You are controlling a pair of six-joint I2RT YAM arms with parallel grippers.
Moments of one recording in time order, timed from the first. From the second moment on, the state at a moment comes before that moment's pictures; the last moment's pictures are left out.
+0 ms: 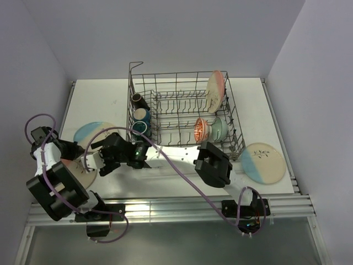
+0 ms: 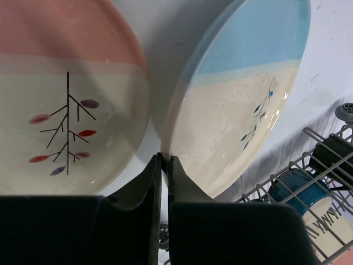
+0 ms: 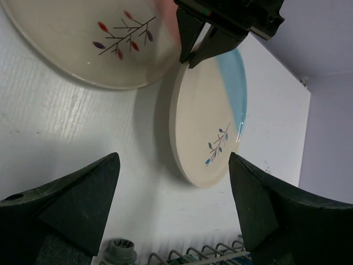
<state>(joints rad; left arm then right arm) 0.65 1.31 0.79 -0.59 0.30 -0.75 1.25 2.19 1.80 -0.12 -0.07 -0.87</state>
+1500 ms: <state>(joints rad) 0.67 1.21 0.78 -0.66 0.40 -0.76 1.26 2.38 1.73 0.34 0.07 -1.02</state>
